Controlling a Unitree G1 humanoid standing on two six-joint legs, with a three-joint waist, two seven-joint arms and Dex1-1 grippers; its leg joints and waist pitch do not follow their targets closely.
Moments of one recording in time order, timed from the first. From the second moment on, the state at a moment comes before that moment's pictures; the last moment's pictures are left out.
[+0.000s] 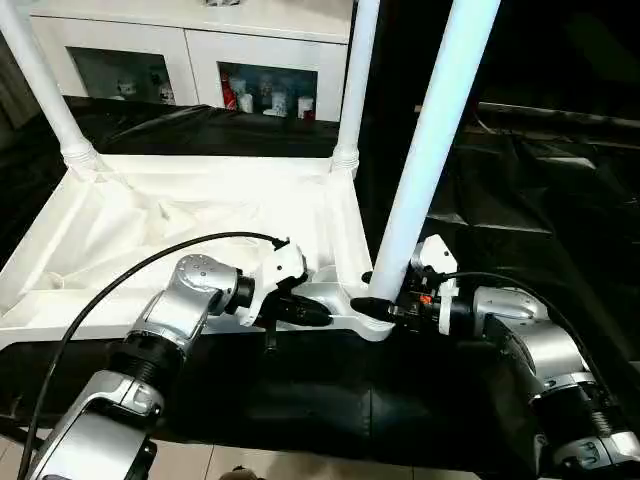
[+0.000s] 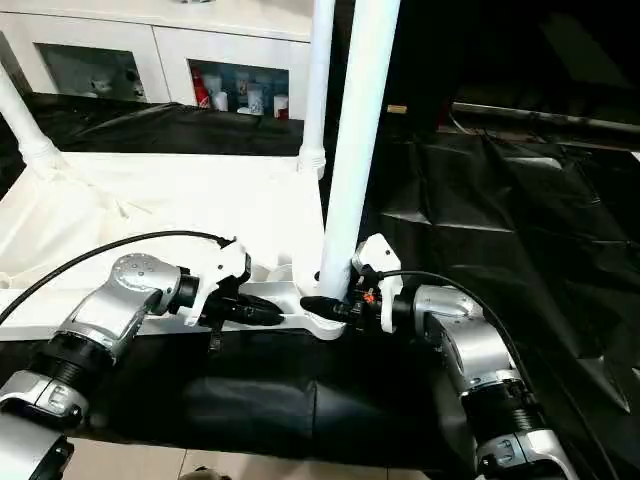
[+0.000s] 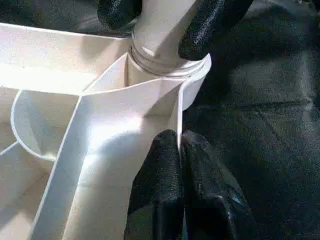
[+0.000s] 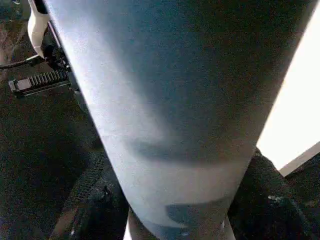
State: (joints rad) left arm -0.61 0.34 -0.29 0.58 -0.03 0.16 -1.30; right arm -0.40 -0.36 0.16 0.34 0.24 0.24 1.05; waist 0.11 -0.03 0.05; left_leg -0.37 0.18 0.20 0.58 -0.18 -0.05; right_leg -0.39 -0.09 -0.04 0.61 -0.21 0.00
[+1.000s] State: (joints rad) left arm -0.79 0.08 -0.28 0.93 0.10 0.09 -0.76; right arm -0.50 -0.06 -0.04 0.65 0.11 0.04 0.32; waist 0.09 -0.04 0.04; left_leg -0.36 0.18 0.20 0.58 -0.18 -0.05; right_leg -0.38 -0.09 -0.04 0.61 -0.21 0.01
